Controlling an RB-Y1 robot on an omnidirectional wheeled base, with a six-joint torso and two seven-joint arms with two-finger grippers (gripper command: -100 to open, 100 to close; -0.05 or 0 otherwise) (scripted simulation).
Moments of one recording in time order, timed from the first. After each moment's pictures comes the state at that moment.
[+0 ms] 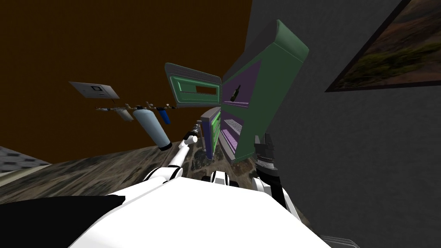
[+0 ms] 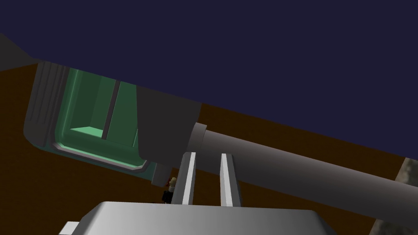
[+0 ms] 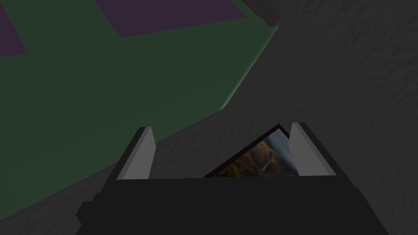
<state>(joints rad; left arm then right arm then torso) -0.39 0.25 0.21 -1.21 0.52 -0.01 -0.17 0.53 0.00 0.06 -2.24 0.10 -0.54 -0.07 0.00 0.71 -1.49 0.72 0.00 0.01</state>
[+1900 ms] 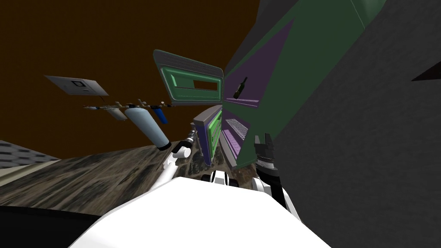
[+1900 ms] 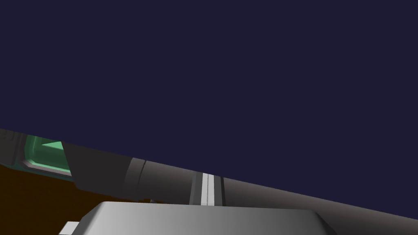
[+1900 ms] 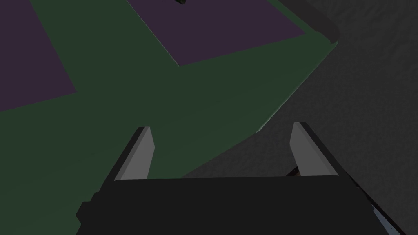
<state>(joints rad) 0.07 0.24 0.12 -1.78 0.46 0.12 -0.03 0.53 0.00 0.06 -2.24 0.10 -0.54 -0.07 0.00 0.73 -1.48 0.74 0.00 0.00</state>
